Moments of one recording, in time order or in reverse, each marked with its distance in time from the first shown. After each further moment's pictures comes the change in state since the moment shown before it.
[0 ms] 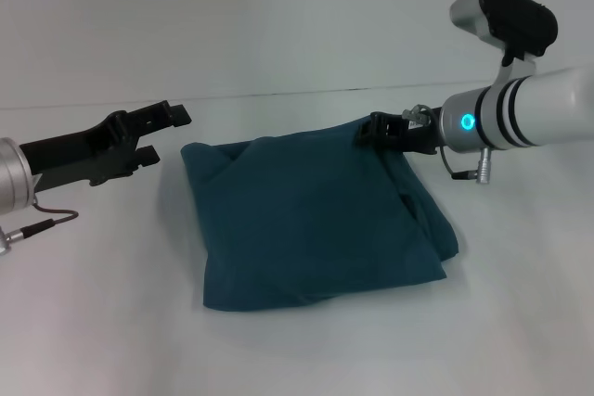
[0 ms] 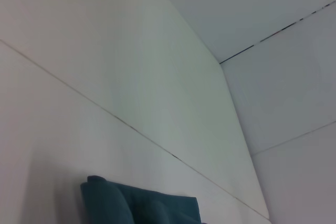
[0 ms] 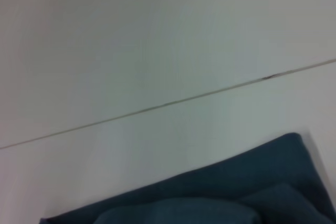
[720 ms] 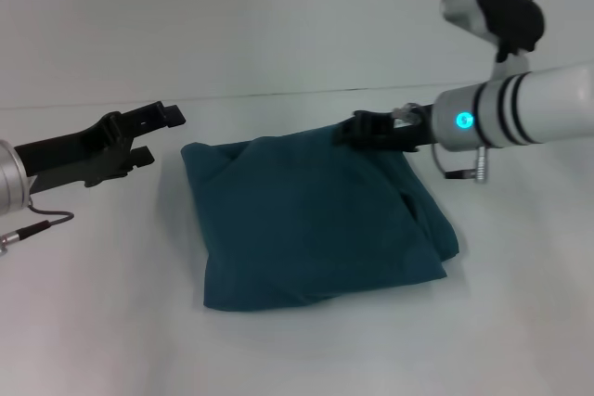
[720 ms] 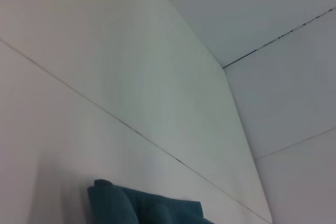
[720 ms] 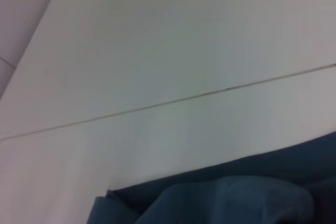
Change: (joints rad) left arm 0.007 0.000 -0.006 0.000 -0.002 -0.007 0.005; right arm -0.027 0.004 0.004 -0.059 0.112 -0.124 -0.121
